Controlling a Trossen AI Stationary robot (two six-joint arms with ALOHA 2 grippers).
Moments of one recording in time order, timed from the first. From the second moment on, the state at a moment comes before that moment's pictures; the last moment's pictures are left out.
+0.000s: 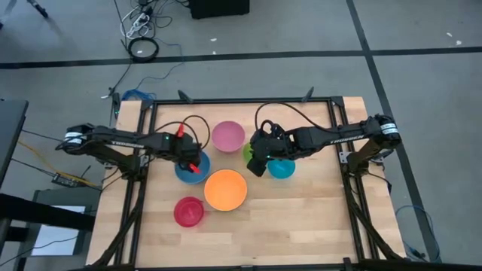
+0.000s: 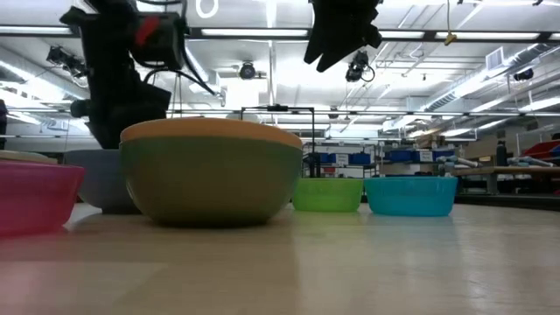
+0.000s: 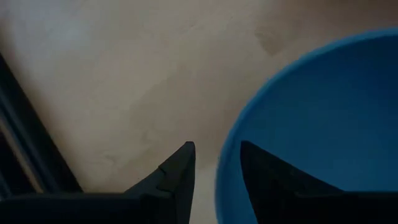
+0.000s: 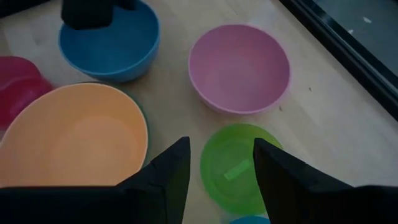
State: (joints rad) left arm 0.07 1.31 0.78 -0.99 -0.39 -0.86; right arm 0.12 1.63 1.51 -0.82 0.45 0.53
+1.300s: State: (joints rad) left arm -0.09 1.32 0.96 -0.67 -0.24 -0.66; right arm 0.12 1.63 1.51 -0.86 0.46 0.53
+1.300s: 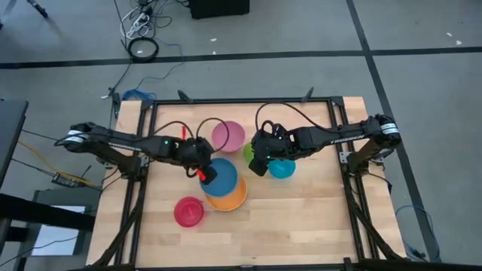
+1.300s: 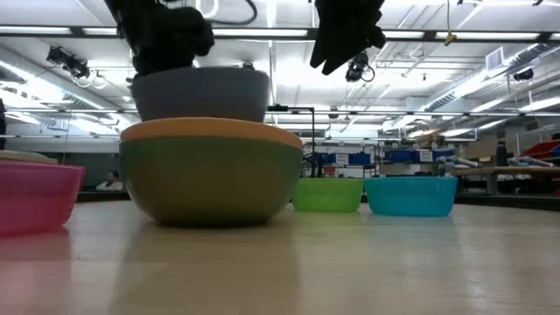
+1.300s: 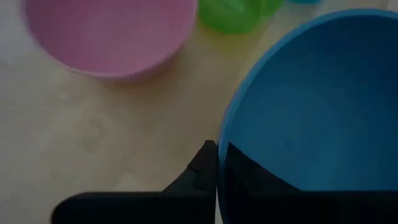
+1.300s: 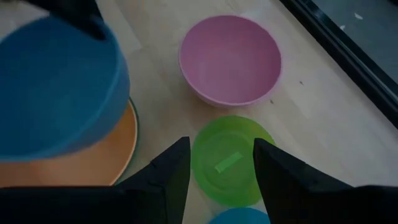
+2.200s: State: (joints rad) left arm -0.12 1.32 1.26 -0.84 -0.29 -0.50; right arm -0.03 1.64 1.50 -0.68 0.43 0.36
